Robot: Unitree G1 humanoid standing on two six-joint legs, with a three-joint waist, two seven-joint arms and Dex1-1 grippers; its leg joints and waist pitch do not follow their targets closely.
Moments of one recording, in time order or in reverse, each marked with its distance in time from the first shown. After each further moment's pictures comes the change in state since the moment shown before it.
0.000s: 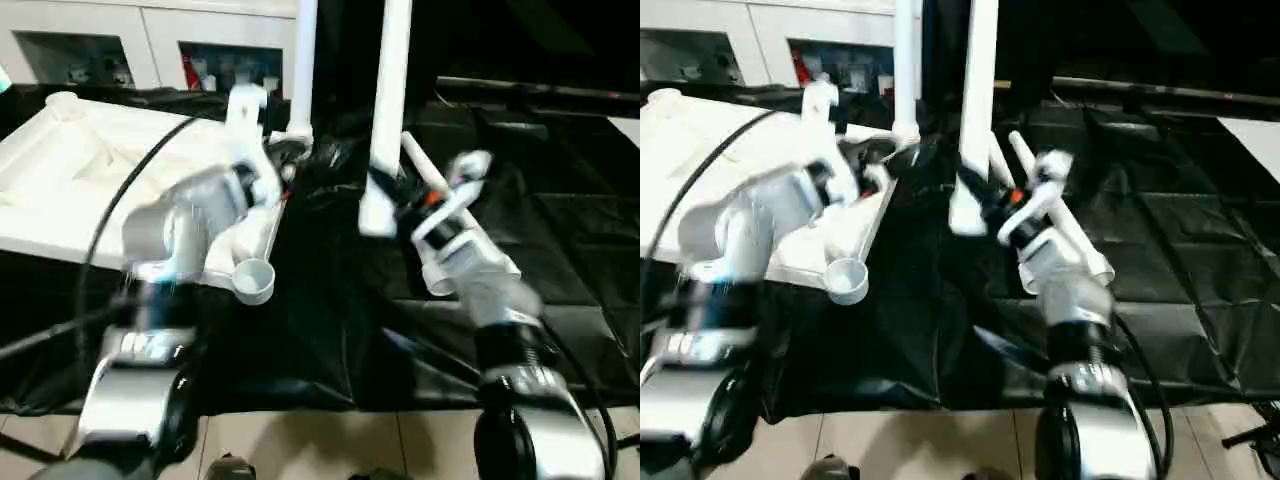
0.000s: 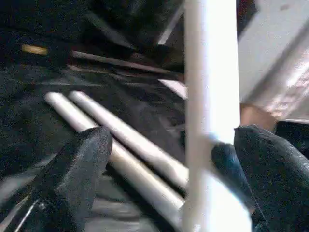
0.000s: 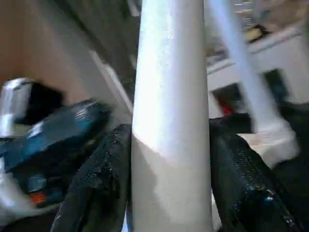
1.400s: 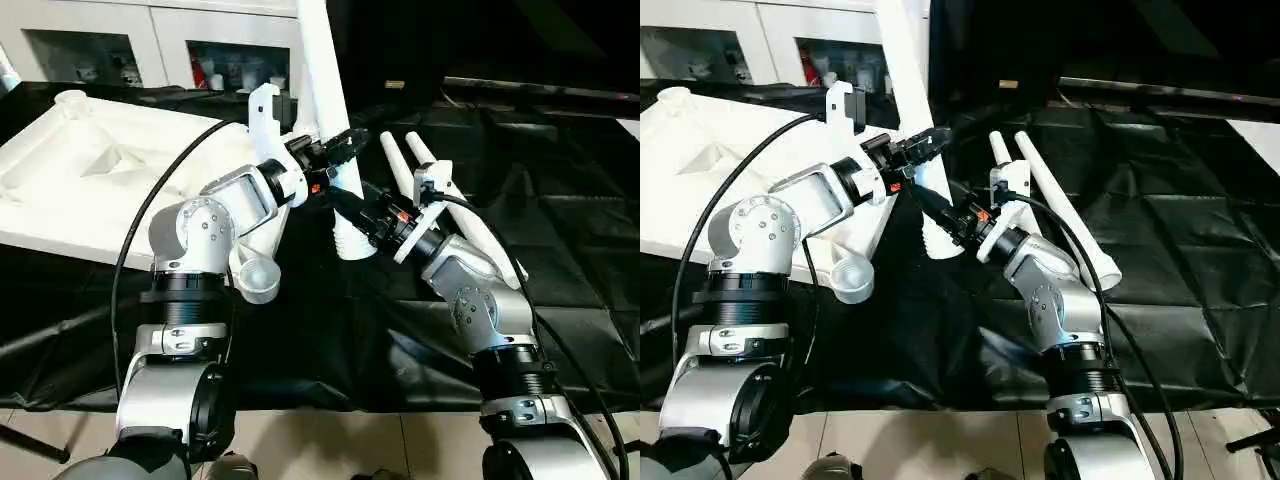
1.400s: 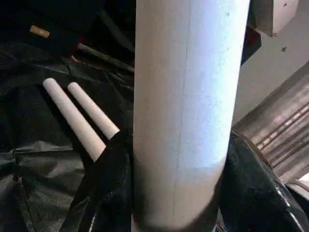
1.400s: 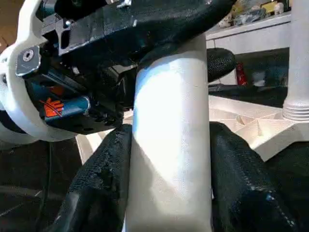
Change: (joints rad) left arm -0.008 -0.106 0.092 0.002 -0.085 0.052 0.174; right arm 0.062 -0.034 0.219 -0.073 -0.154 -0.075 -0.035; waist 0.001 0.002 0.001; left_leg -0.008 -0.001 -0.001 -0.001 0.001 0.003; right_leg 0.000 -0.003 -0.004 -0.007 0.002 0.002
